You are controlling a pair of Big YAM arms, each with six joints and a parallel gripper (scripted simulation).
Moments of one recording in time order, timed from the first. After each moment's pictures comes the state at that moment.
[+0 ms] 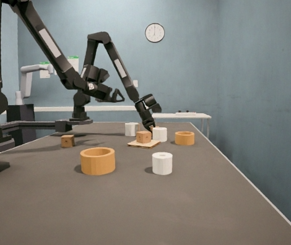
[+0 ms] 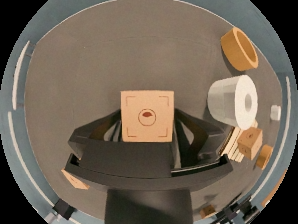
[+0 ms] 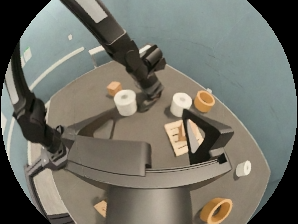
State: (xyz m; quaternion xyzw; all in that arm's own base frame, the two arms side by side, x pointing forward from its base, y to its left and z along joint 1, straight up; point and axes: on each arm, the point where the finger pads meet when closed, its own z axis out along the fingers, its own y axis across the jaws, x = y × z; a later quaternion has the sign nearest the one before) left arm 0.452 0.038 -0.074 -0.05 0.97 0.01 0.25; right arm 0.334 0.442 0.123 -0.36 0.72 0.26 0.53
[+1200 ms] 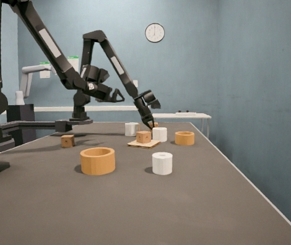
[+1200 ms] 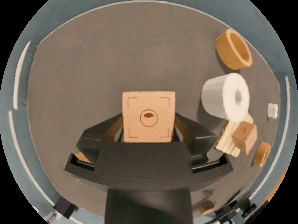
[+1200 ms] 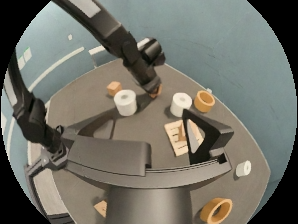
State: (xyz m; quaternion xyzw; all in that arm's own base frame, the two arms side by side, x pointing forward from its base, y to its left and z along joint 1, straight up) left arm 0.445 0.038 -0.048 -0.05 0.97 0.01 0.24; right arm 0.334 0.442 0.123 -0.36 0.72 0.26 0.53
